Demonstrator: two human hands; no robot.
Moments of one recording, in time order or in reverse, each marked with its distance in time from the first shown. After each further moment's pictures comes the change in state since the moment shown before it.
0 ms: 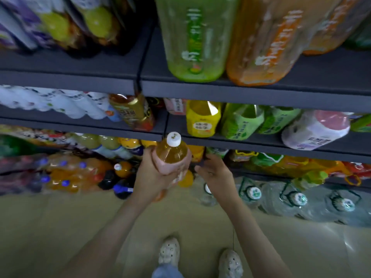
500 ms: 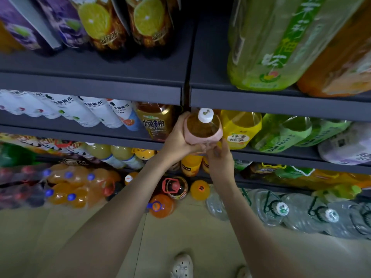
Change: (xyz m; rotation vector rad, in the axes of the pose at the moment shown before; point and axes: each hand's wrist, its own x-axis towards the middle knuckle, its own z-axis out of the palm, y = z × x) left_hand 0.138 -0.008 -0.023 -0.036 -0.301 0.215; right_hand 0.084 -0.027 0.096 0.174 0.233 -0.046
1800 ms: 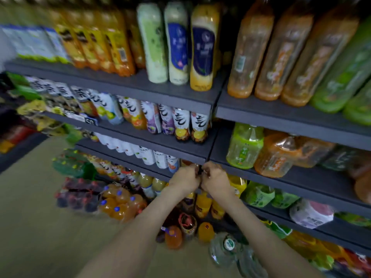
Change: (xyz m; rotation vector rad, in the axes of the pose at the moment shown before) left_hand -0.154 0.263 -0.068 0.599 0.121 -0.292; right_hand -0.146 -0.237 -0.051 -0.667 -0.321 -0.518
